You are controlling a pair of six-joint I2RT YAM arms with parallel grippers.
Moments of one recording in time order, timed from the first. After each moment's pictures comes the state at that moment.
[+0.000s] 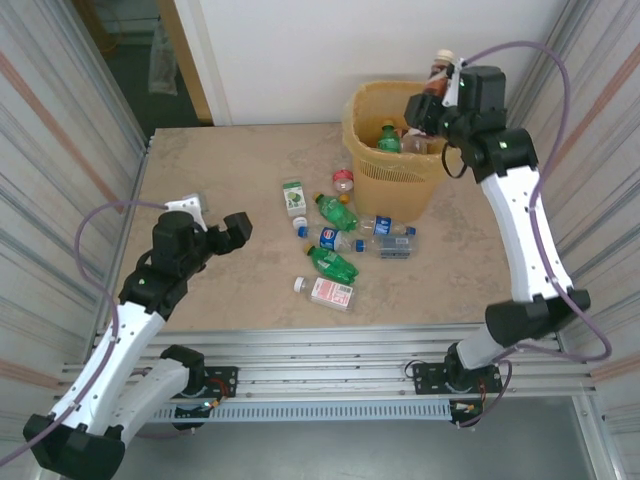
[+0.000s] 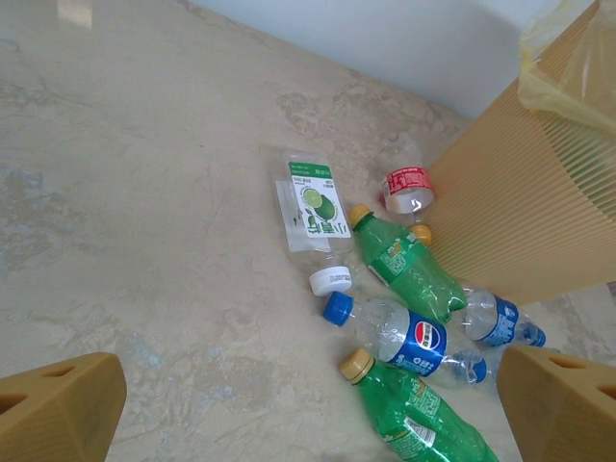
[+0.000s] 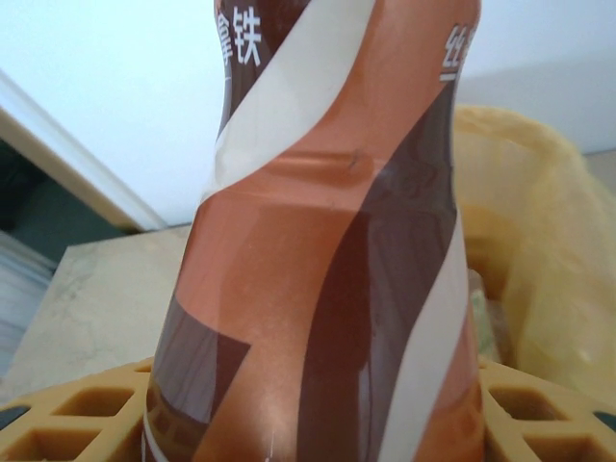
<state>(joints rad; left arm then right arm) -0.33 0.79 0.79 -0.46 0.00 -0.53 0.23 1.59 1.99 -0.82 -0.03 0.36</state>
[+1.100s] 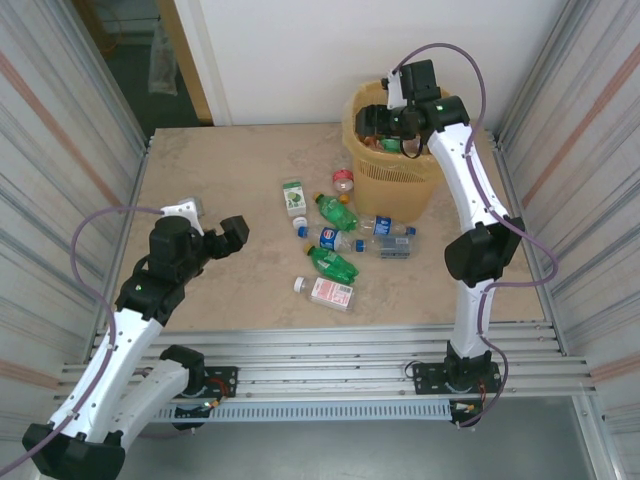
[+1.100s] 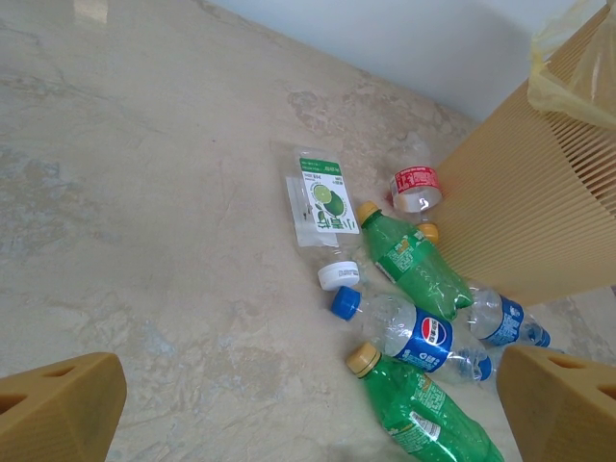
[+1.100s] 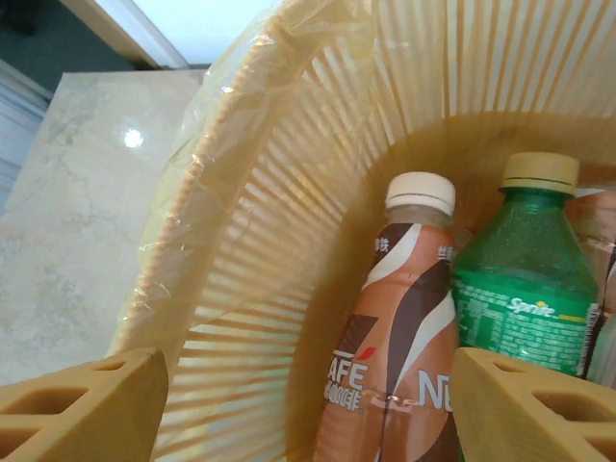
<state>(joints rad) -0.32 0.75 0.77 -0.48 -0.01 -0.54 0.29 2.05 2.33 -1.01 -0.20 0.24</state>
